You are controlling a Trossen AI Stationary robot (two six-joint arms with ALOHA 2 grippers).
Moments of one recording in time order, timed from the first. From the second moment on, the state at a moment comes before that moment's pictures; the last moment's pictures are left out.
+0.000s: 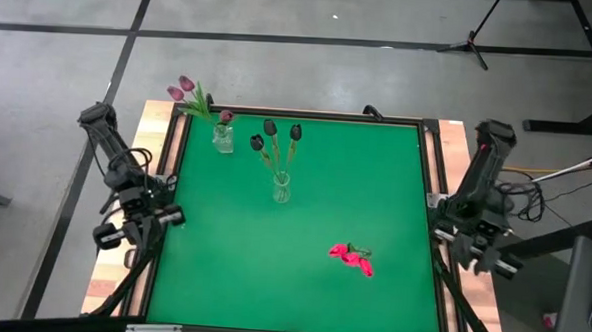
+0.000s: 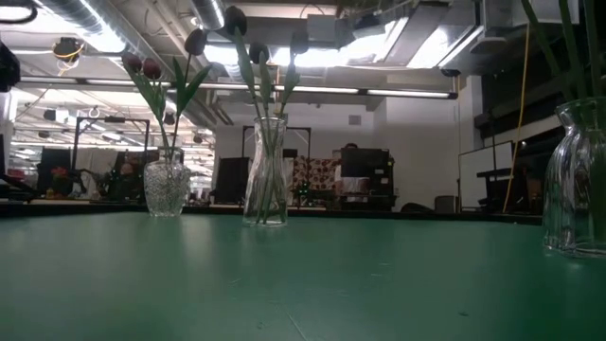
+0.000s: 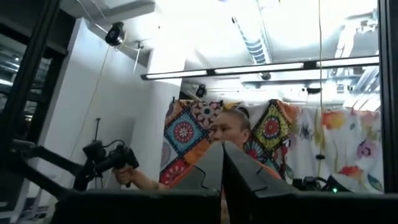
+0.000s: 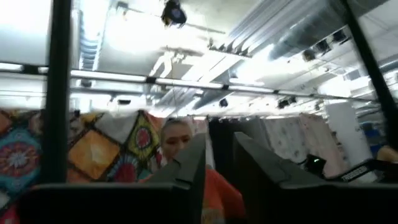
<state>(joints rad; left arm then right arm) -0.87 0.51 0.16 0.93 0.09 -0.24 1.21 0.53 0.19 1.02 0.17 0.04</state>
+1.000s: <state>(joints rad) -0.85 0.00 0.07 0.72 0.10 -0.23 0.58 0.10 0.05 1.06 -0.23 0.20</state>
